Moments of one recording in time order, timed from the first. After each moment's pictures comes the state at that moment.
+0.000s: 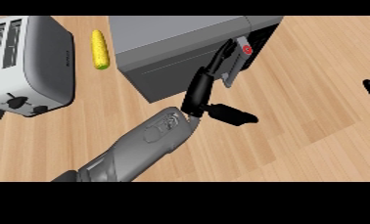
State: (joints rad) left arm -0.86 0.01 -0.84 -0.89 0.60 0.65 -0.50; right arm 0.05 -0.44 -0.22 -1.77 -0.65 0.62 -0.32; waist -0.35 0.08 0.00
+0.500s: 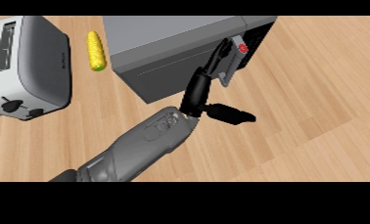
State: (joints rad) left arm -0.87 0.02 -0.86 -0.87 0.66 0.67 -0.58; right arm 0.01 -0.48 -0.24 -1.76 -0.71 0.61 -0.27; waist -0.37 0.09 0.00
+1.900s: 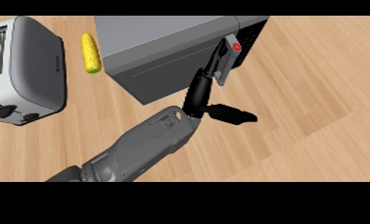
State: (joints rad) left arm -0.90 0.00 -0.92 -0.81 0.80 0.68 -0.71; right arm -0.06 -0.56 -0.24 -1.73 -0.83 0.63 -0.19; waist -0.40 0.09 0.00
